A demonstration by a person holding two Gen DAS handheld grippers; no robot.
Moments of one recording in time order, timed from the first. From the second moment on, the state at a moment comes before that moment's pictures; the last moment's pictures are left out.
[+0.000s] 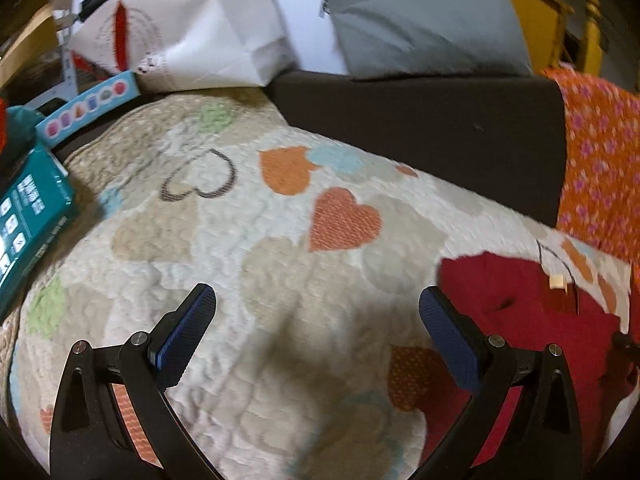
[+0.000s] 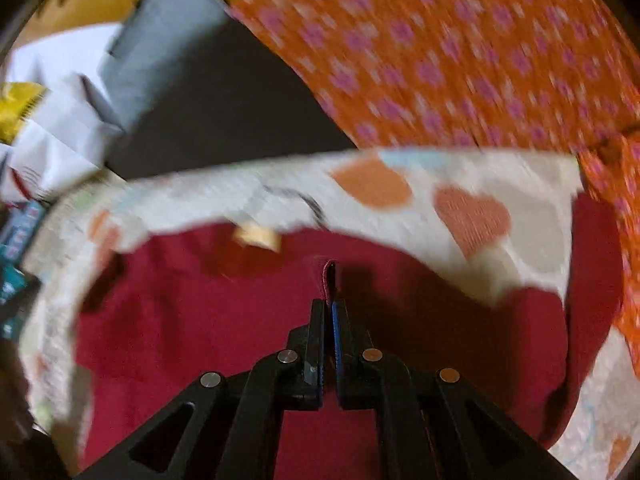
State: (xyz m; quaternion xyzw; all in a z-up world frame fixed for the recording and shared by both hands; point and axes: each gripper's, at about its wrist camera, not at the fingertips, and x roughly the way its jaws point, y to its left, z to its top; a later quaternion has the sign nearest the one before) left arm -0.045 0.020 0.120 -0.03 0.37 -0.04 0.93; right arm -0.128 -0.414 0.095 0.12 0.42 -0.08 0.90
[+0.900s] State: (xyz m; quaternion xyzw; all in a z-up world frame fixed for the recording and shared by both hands) left arm -0.040 -0.030 0.055 0.07 0.46 -0.08 0.88; right arm 0.029 -0.189 0.071 0.00 0.47 0.21 0.86
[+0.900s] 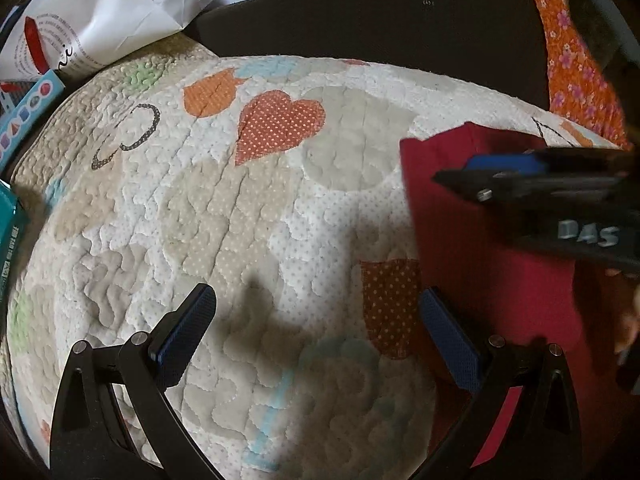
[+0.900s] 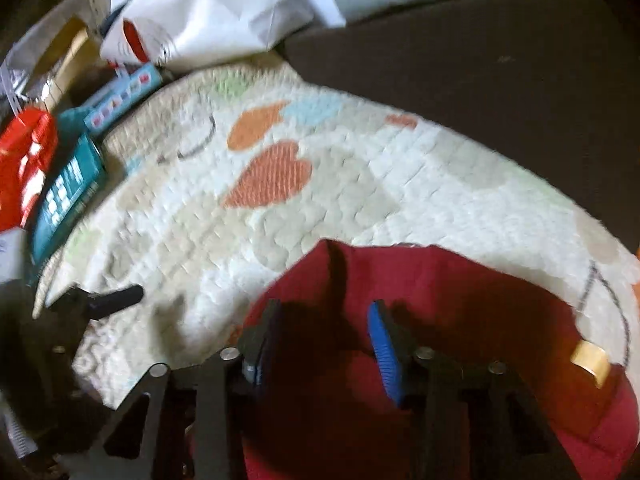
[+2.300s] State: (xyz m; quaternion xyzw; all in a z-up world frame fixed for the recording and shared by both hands) left arm -0.039 -0.048 0.079 0.03 0.39 -0.12 0.91; right arm -0.101 -0.421 0.051 0.09 0.46 -0.10 0.88
